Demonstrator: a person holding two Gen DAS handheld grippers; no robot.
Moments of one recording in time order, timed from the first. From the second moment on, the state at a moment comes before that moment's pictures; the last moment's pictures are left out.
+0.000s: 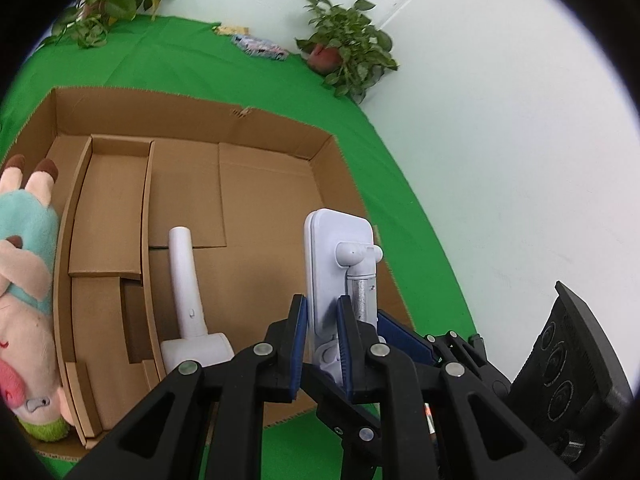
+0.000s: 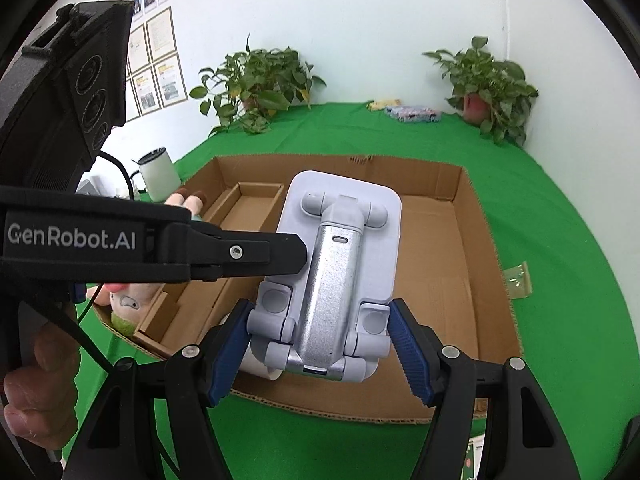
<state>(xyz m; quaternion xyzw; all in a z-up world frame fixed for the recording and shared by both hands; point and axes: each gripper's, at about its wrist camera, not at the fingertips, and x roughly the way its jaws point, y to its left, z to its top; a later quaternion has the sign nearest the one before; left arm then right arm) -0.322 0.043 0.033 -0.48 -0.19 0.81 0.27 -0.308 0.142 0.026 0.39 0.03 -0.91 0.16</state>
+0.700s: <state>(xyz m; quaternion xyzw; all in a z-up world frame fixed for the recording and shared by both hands) -0.350 0.062 -0.054 -0.58 -0.17 0.77 0.20 -0.365 0.162 -0.081 0.54 -0.04 -0.81 0.21</state>
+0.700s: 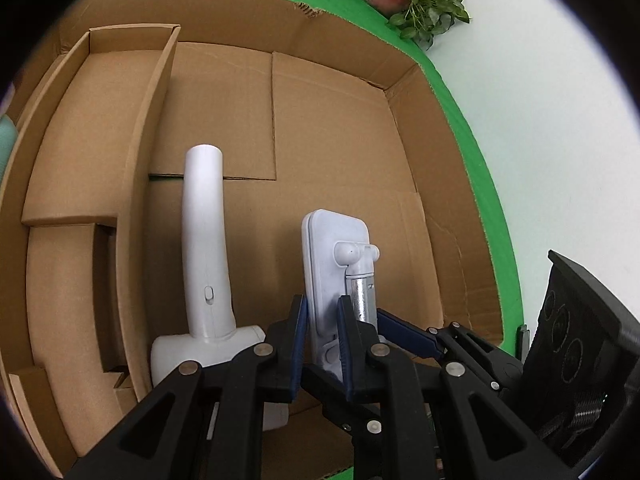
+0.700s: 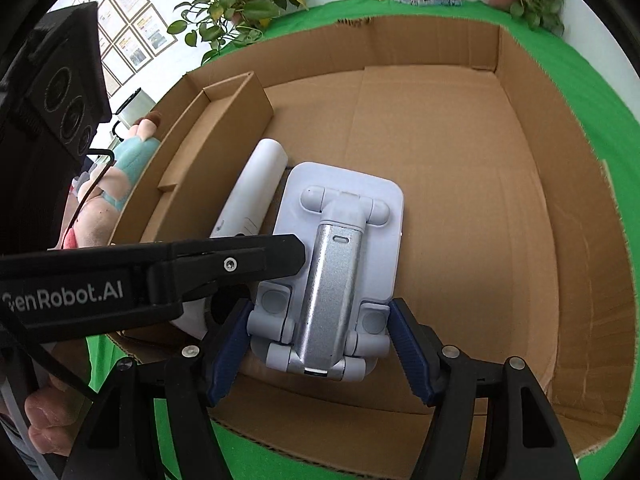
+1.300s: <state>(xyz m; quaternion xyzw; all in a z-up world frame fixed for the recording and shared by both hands) -0.323 0.033 -0.022 -0.55 -0.17 0.79 0.21 -0.368 0.160 -0.087 0.57 -0.05 -0.79 0.22</state>
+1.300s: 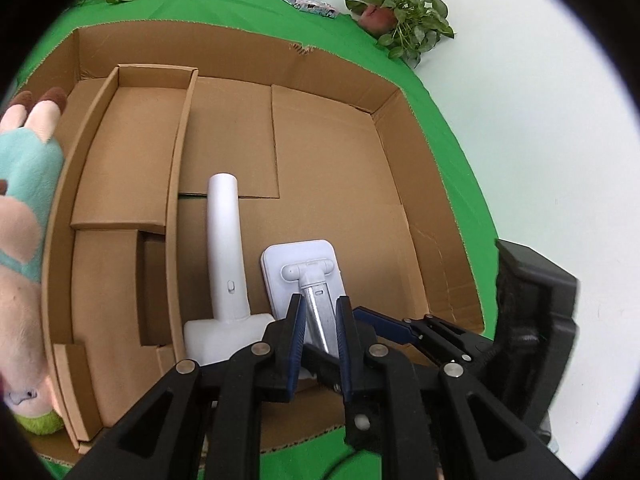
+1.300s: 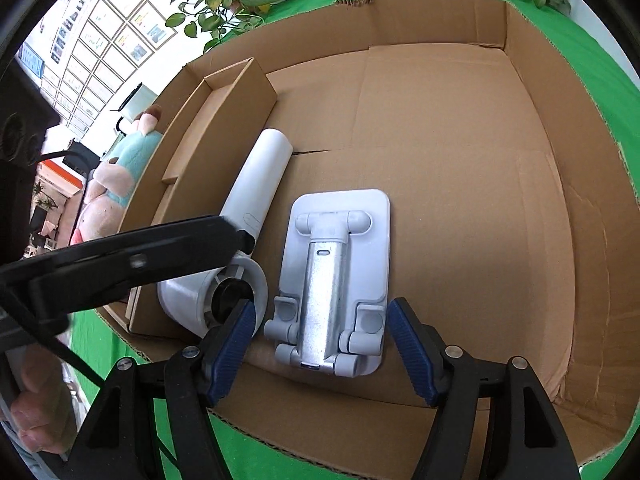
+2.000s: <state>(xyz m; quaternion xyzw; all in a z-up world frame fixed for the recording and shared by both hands) -0.267 0.008 0.015 -0.44 -0.13 0.87 0.17 -0.334 0.156 -0.048 0.52 -0.02 -0.85 0.14</state>
